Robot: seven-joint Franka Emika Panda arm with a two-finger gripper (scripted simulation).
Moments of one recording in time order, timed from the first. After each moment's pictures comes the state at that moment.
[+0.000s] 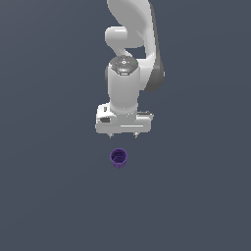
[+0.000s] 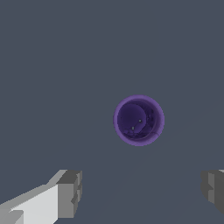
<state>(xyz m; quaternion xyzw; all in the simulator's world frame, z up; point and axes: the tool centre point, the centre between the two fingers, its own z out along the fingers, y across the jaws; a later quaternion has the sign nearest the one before) 0.013 -0.009 0.176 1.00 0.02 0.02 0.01</state>
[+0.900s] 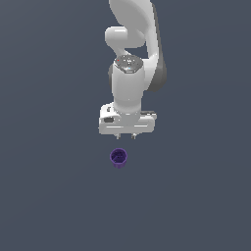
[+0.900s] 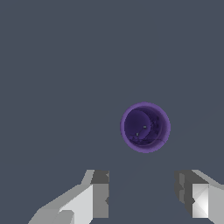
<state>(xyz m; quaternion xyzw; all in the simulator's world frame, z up) 0.019 0.003 0.178 1.00 0.03 0.04 0.01</state>
